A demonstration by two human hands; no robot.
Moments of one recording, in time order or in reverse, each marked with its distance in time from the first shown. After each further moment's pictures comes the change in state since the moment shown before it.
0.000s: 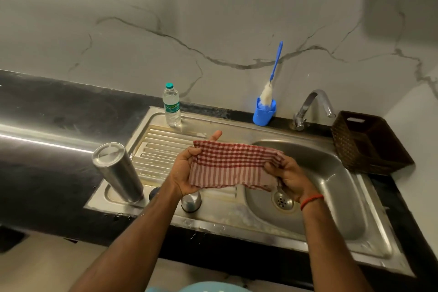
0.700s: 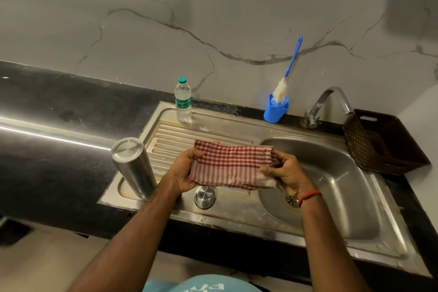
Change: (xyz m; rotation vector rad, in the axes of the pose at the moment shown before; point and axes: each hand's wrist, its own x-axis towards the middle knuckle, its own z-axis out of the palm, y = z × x) left_hand -0.013 0.019 -0.054 0.078 0.236 -0.065; right_hand 0.019 0.023 0.041 -0.093 0.080 0.012
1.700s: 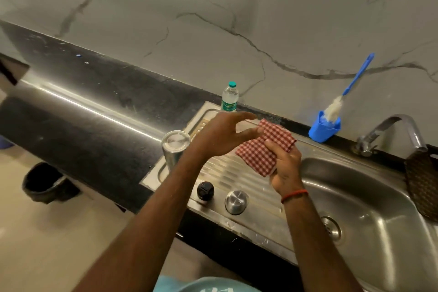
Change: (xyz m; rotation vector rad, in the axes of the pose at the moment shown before) left_hand -0.086 0.098 0.079 1.492 0.281 0.599; right_hand 0.032 -0.023 0.132 0.355 0.140 -0.011
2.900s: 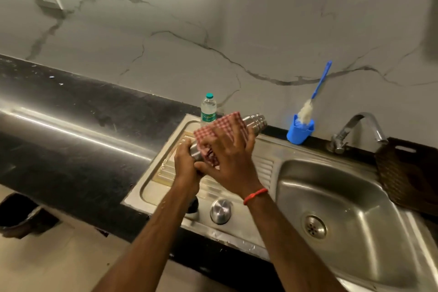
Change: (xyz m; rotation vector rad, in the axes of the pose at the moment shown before) left_hand -0.013 -0.041 0.061 -1.386 0.528 -0.643; right_hand -0.023 0.002 0.042 -1.567 -0.285 -1.168
